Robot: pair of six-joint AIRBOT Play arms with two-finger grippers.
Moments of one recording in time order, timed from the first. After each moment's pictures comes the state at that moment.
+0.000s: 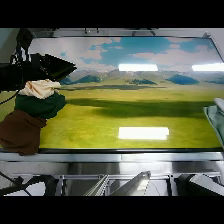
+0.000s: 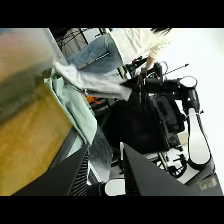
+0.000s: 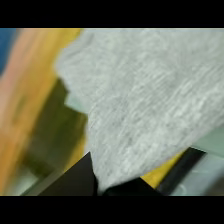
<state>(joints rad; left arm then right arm) 0.14 -1.39 1.23 0.03 -1.54 -0.92 -1.11 -1.23 1.42 -1.24 1.46 1.71</state>
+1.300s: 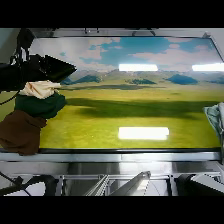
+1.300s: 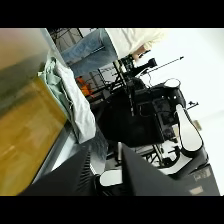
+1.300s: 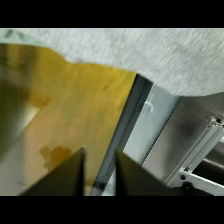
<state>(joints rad) 0.14 -1.39 1.23 0.03 -1.58 -0.92 -1.19 -1.24 1.31 -1.22 1.73 1.71</state>
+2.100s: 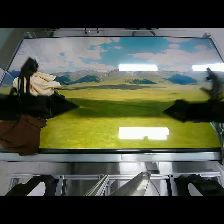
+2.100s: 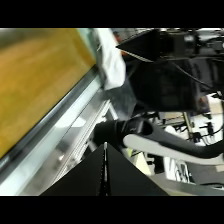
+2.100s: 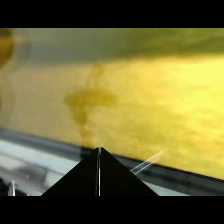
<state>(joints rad) 0.13 -0.98 0.80 0.30 -1.57 -0.99 0.08 -0.77 0.81 -0.93 1.19 1.61</state>
